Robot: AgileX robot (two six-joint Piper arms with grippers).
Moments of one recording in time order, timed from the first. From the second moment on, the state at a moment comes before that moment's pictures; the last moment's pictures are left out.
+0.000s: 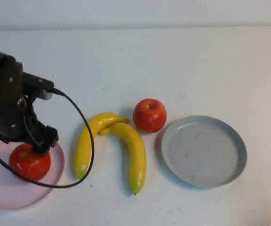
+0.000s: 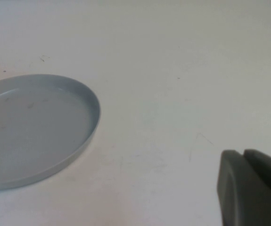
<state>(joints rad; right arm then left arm) 0.06 -0.01 0.02 0.02 0.35 0.03 -0.31 1.60 -1.15 0.20 1.02 0.00</state>
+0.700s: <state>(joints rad) 0.06 -0.01 0.02 0.02 0.35 0.03 -0.55 1.82 -1.59 -0.02 1.02 0.15</state>
